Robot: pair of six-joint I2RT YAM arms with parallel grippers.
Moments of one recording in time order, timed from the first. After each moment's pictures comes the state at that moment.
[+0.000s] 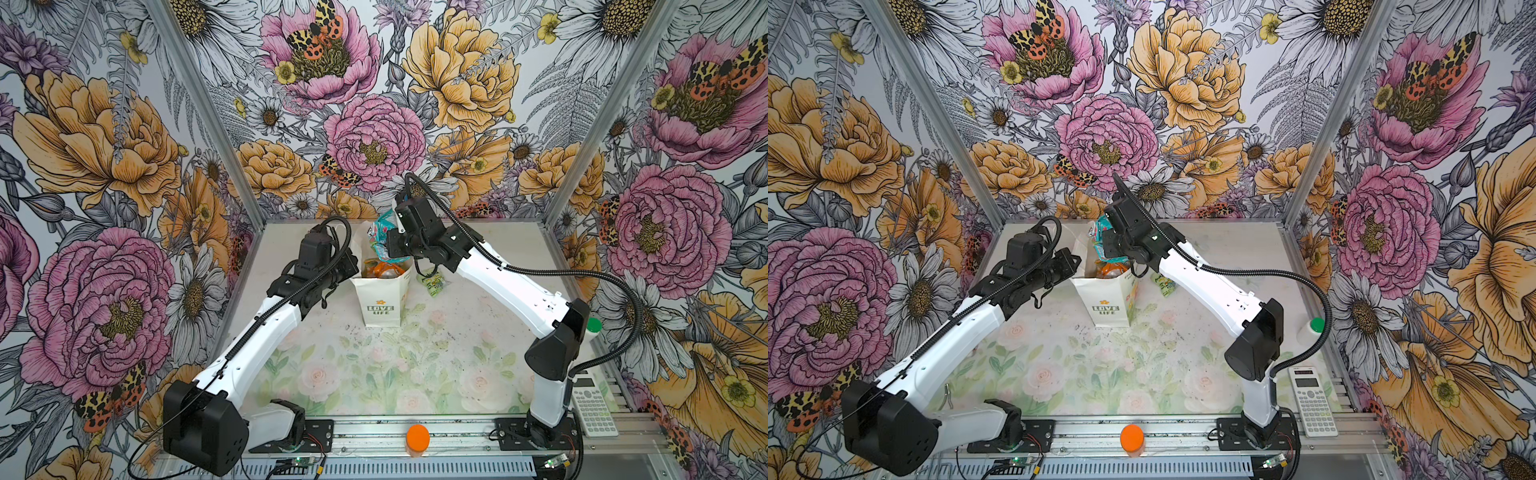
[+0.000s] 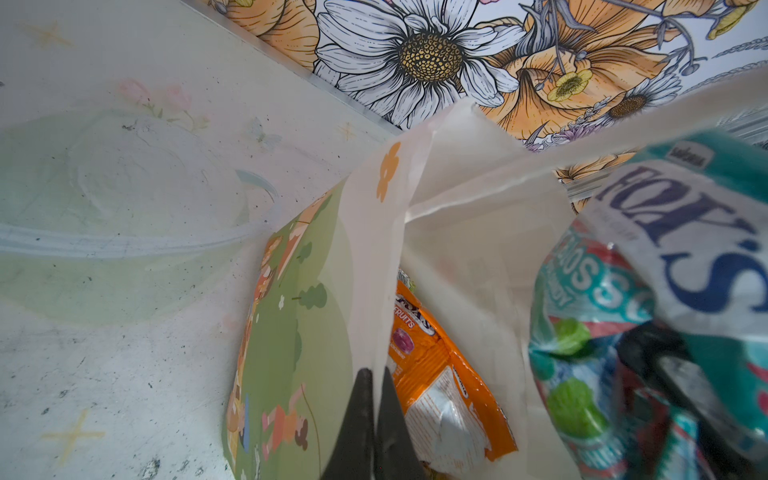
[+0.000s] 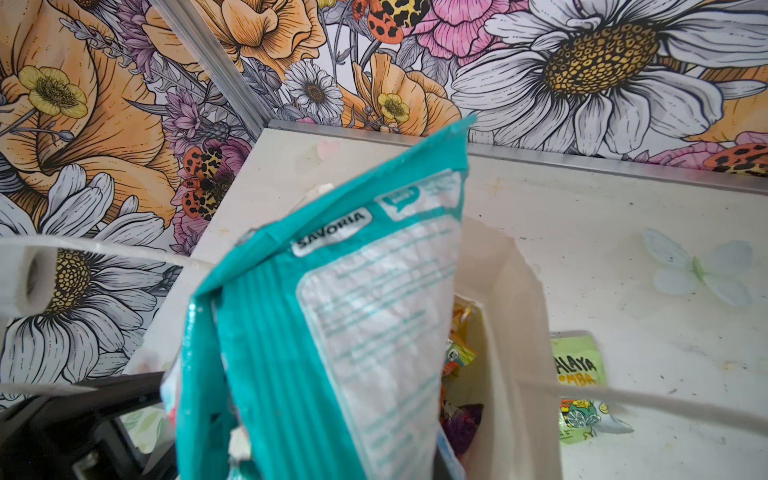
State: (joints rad) left arm -0.34 1.25 1.08 -0.38 0.11 -0.74; right arm 0.78 1.90 2.05 -0.84 0.15 0.43
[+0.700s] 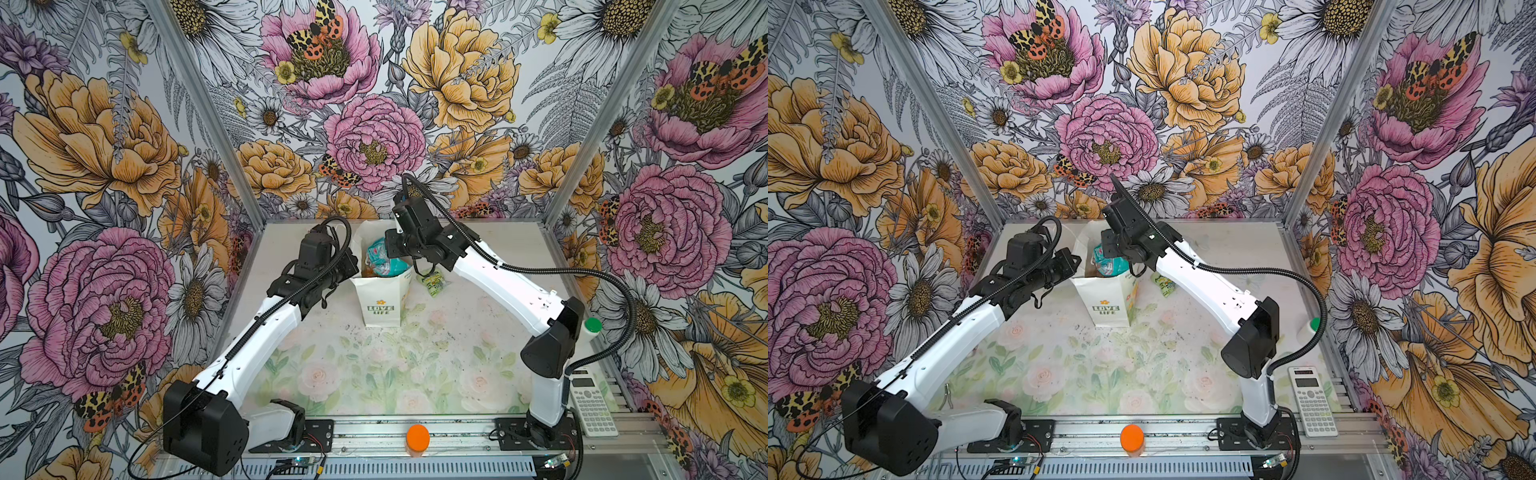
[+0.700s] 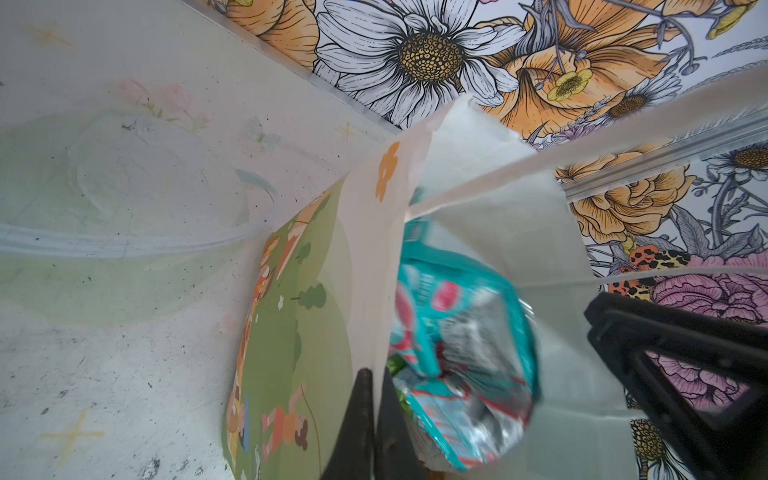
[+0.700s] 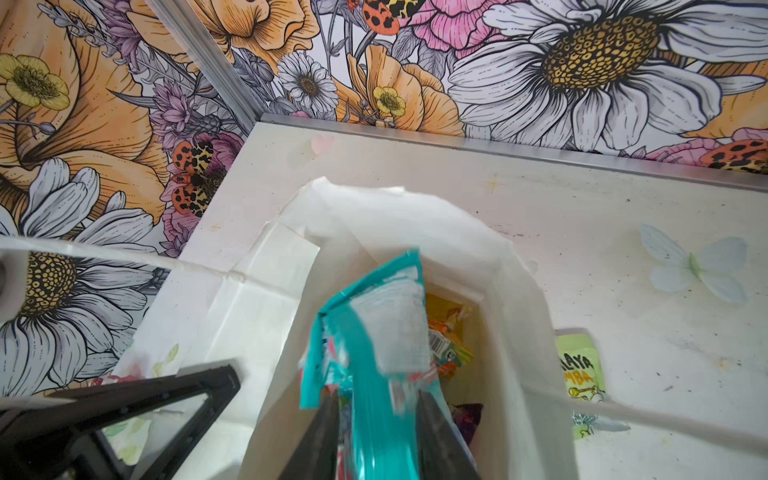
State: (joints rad) left arm -0.34 1.25 1.08 -0.38 0.11 -0.74; right arm 0.78 1.93 2.08 -0.86 0.15 0.43
